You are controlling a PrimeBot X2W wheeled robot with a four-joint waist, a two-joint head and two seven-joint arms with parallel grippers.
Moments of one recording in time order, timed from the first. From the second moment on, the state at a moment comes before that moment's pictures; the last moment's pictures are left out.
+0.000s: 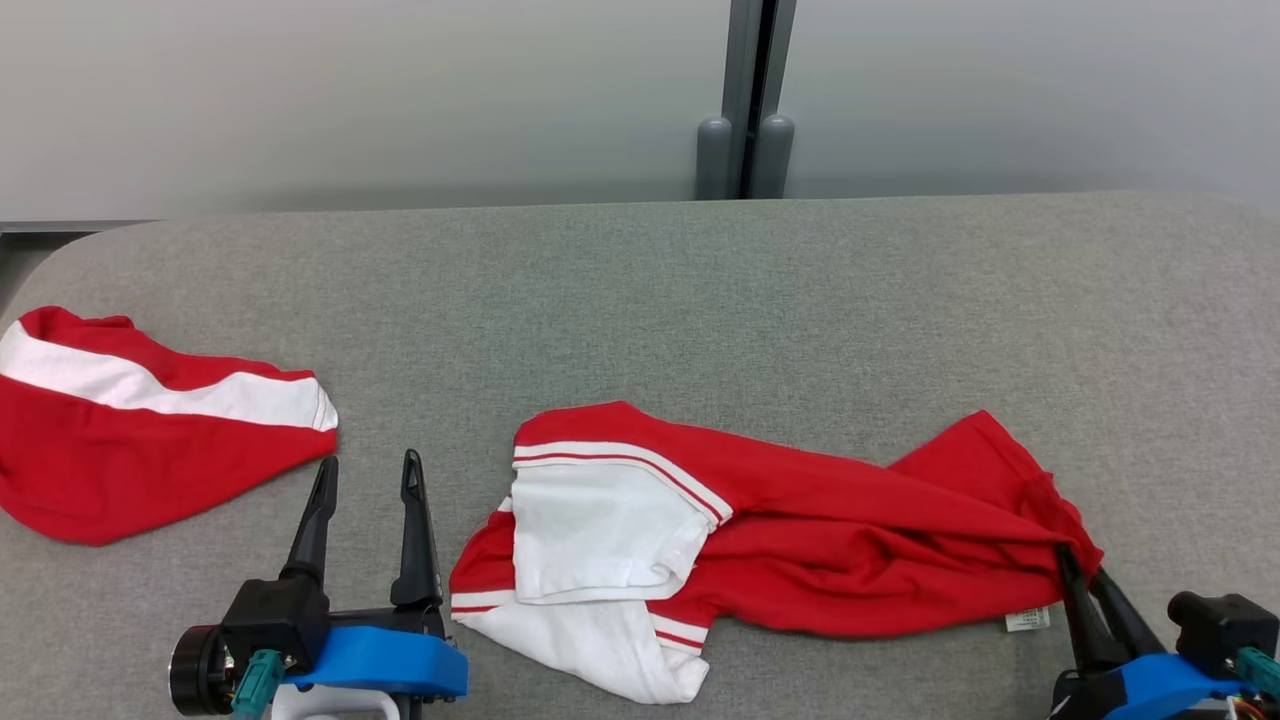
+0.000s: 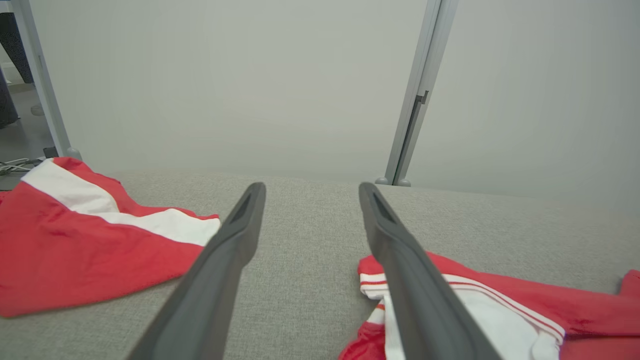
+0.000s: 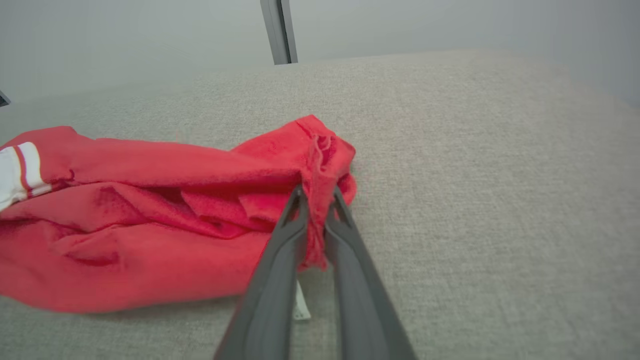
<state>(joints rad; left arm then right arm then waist) -0.04 0.05 -0.13 0.19 -0.19 0.02 -0.26 -0.08 -0.22 0.04 0.49 0.32 0.13 -0.26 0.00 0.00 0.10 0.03</state>
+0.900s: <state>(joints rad) -0.04 0.05 -0.09 0.19 -0.16 0.00 -0.26 -0.06 -0.08 -0.01 0.05 0.17 0.13 -0.26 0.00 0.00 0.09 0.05</state>
